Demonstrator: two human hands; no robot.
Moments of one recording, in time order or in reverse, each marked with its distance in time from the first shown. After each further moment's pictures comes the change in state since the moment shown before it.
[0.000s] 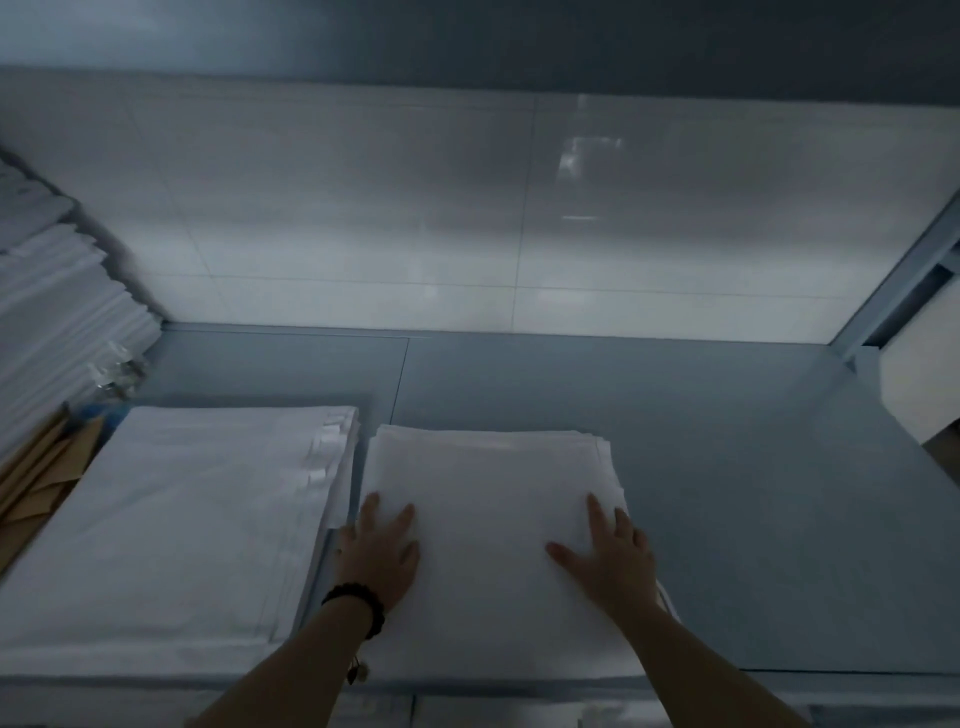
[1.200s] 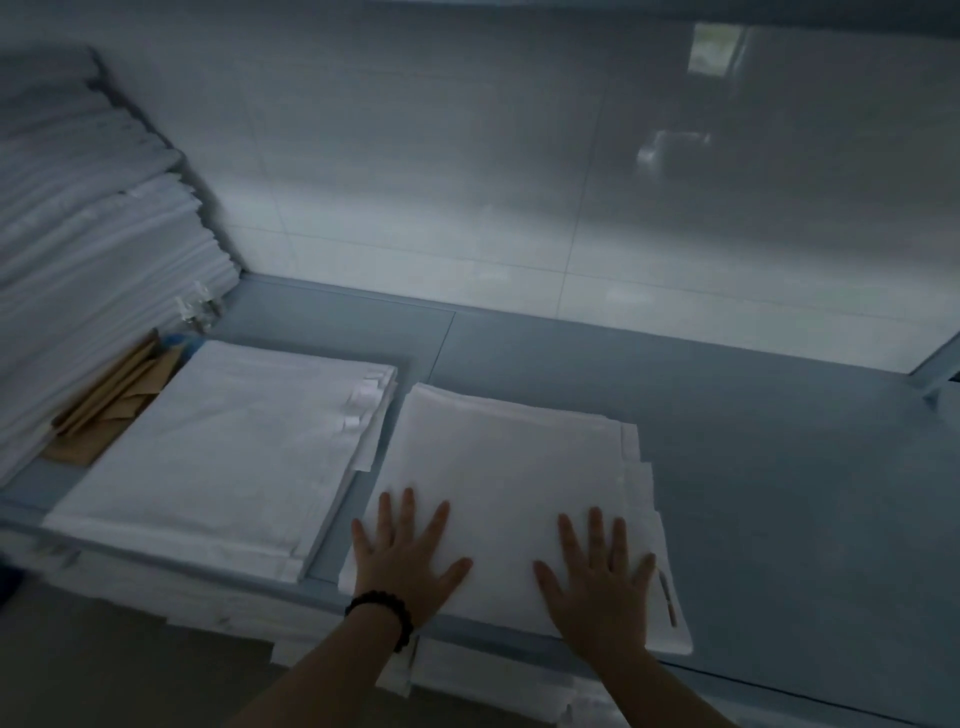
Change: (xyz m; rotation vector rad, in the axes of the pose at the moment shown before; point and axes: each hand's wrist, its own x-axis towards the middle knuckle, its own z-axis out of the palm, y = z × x) left_hand -0.067 0.023 0.044 0.228 0.035 -0.038; right_hand -0.052 0.006 0.024 -0.294 0.033 -0.280
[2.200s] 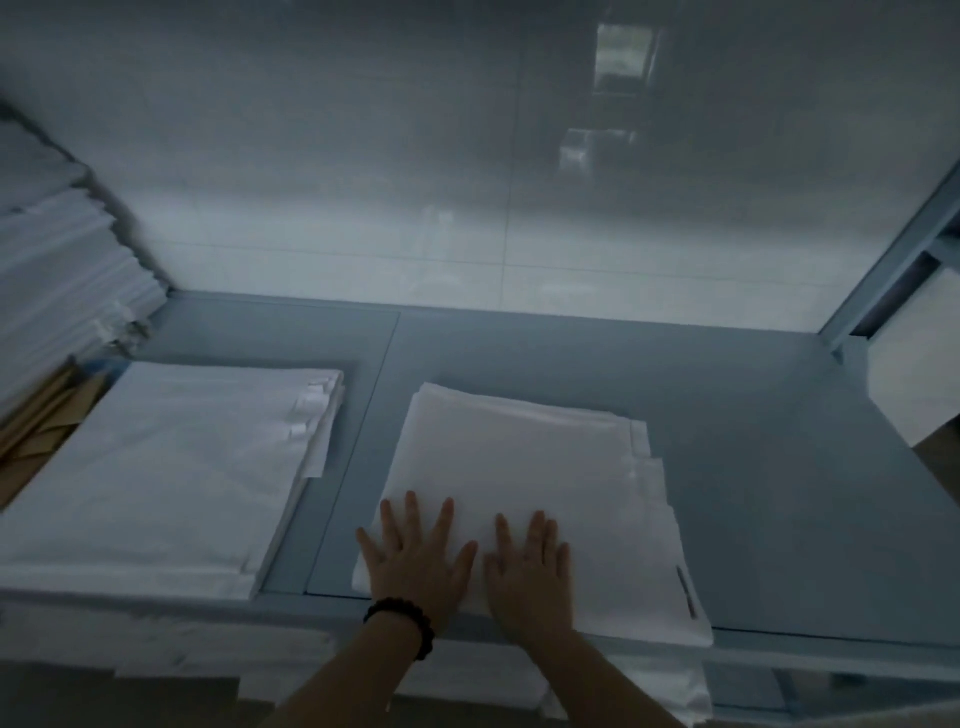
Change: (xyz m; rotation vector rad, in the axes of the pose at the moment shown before) left_hand -0.018 0.067 -0.008 -0.063 0.003 0.011; right_hand -0.021 -0.036 -0.001 0.201 -0.078 0.049
